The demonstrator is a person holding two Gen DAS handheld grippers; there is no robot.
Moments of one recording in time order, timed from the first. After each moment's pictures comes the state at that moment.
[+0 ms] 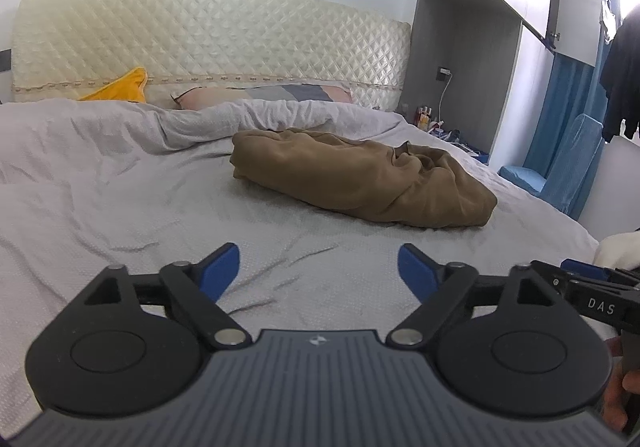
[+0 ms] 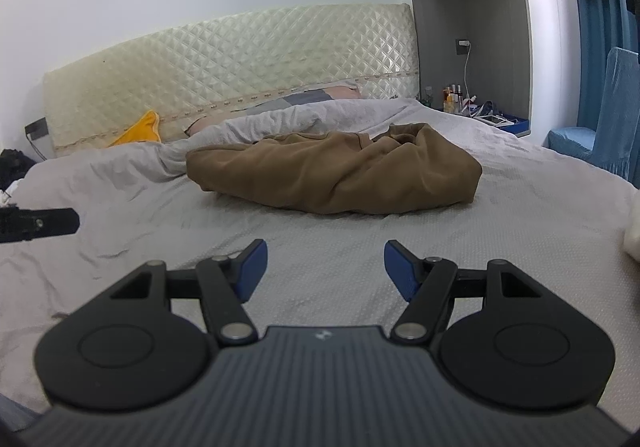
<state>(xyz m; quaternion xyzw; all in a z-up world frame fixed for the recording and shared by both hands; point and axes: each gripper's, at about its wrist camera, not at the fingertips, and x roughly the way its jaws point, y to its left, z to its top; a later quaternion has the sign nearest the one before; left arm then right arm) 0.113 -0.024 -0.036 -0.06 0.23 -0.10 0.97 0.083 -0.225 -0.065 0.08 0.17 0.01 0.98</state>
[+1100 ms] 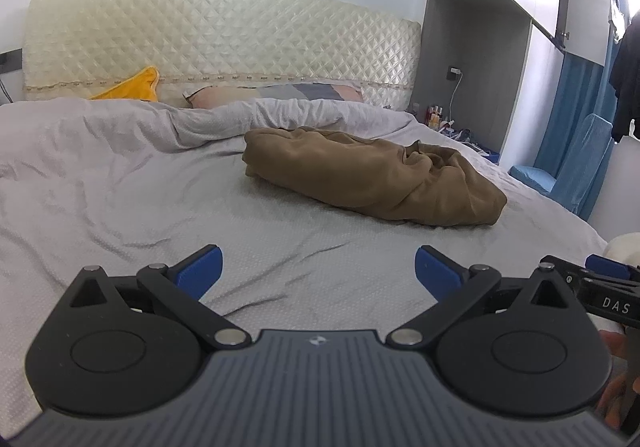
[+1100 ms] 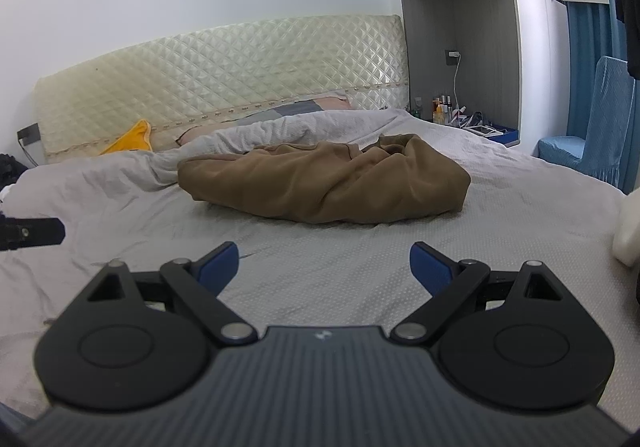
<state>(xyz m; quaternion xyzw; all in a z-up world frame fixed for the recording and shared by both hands) 0.109 -0.023 -0.034 -0.06 0.23 -0.08 0.97 0.079 -0.229 -0.067 0.07 0.15 0.00 0.99</state>
